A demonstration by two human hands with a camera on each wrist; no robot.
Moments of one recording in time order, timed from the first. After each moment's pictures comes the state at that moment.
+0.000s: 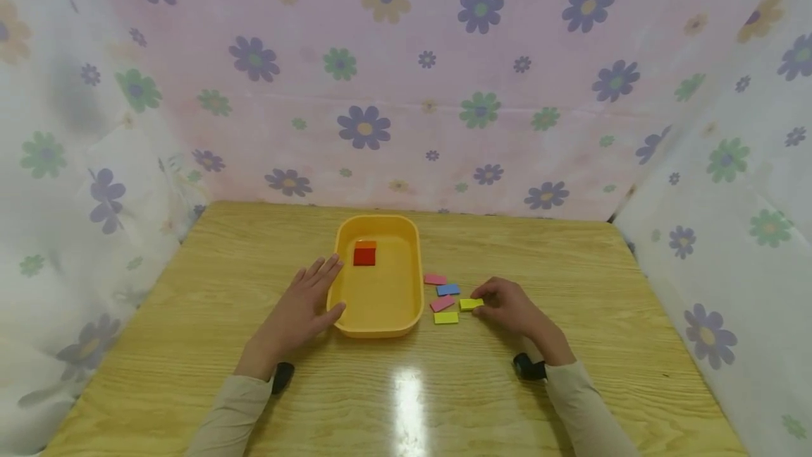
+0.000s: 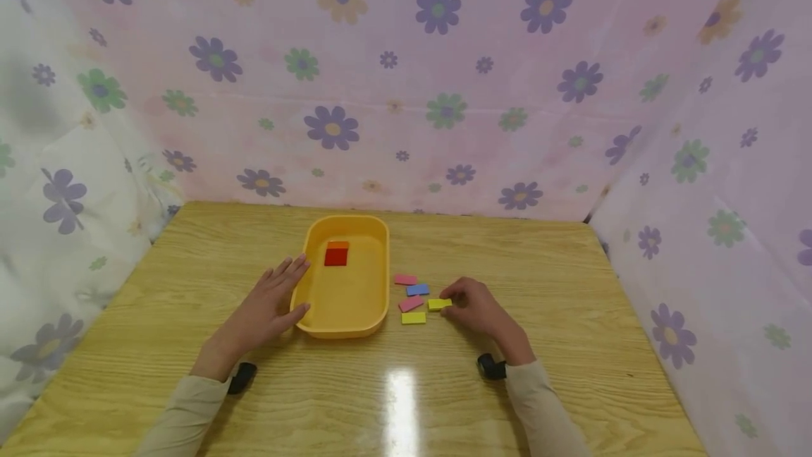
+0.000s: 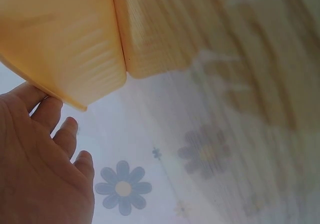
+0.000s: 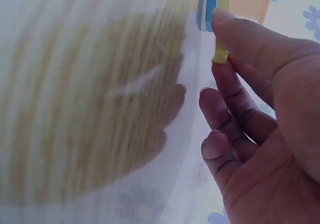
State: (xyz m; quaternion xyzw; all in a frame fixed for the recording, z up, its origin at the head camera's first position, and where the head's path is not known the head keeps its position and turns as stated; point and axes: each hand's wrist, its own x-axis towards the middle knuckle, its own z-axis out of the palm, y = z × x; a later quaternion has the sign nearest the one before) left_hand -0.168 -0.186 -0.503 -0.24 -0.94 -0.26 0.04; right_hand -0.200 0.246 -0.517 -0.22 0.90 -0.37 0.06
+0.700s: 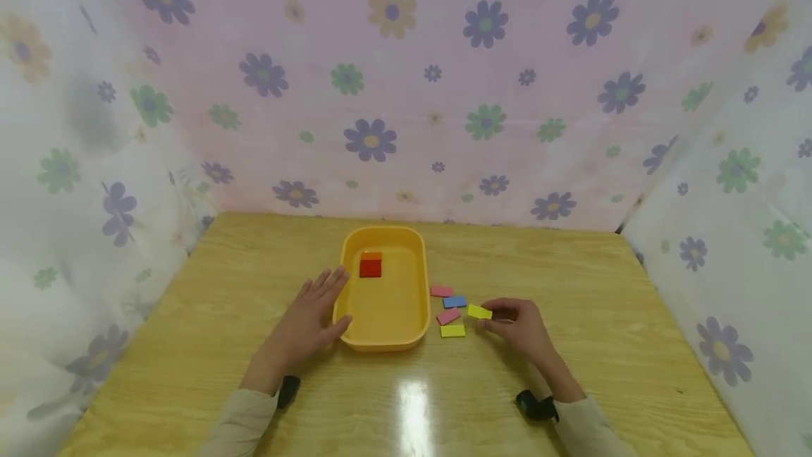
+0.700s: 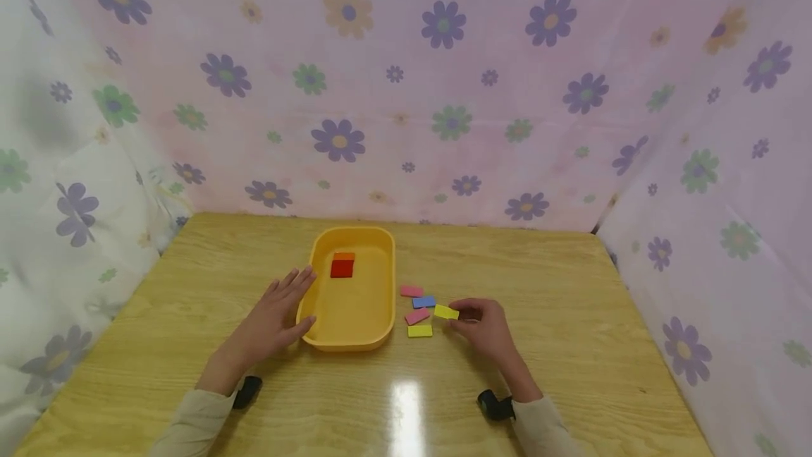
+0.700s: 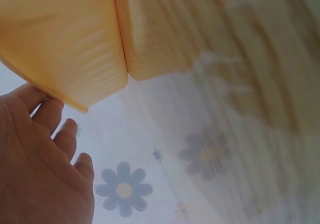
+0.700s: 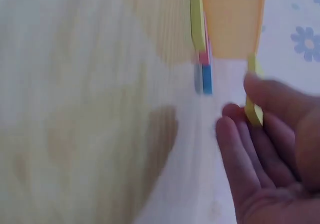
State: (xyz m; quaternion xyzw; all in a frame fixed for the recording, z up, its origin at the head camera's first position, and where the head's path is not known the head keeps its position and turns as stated) left_hand -0.168 -0.186 -0.505 -0.24 -0.94 -0.25 0.05; right_hand -0.171 0.230 -0.515 -0.09 0.83 -0.55 0.03
